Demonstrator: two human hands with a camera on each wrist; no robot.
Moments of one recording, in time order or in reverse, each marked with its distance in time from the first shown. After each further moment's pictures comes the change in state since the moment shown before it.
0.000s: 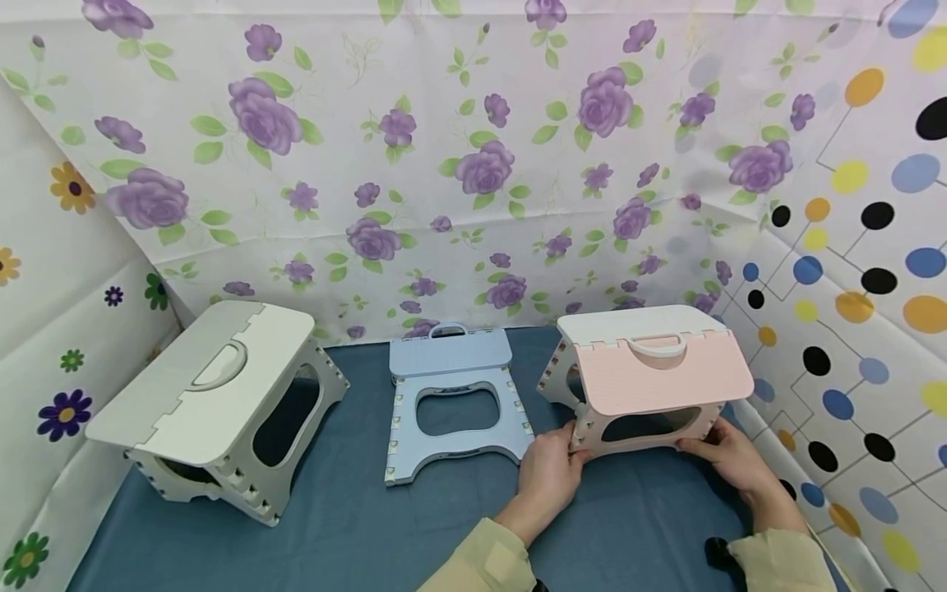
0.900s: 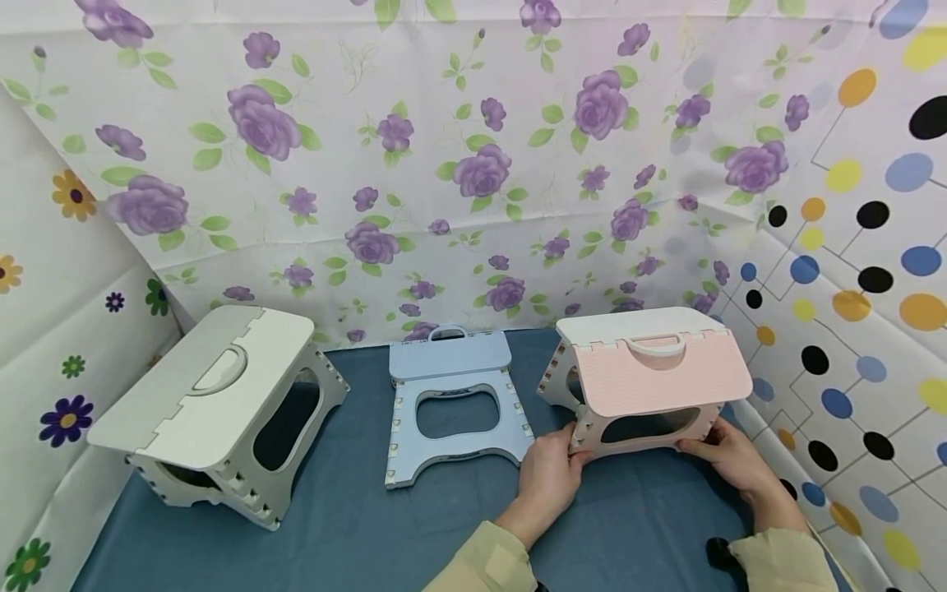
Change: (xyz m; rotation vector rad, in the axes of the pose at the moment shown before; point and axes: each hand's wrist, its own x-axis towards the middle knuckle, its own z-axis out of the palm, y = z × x) left_hand -0.001 0.000 0.001 0.006 0.028 0.018; right_hand 0.003 0.005 0.000 0.010 0.004 0.001
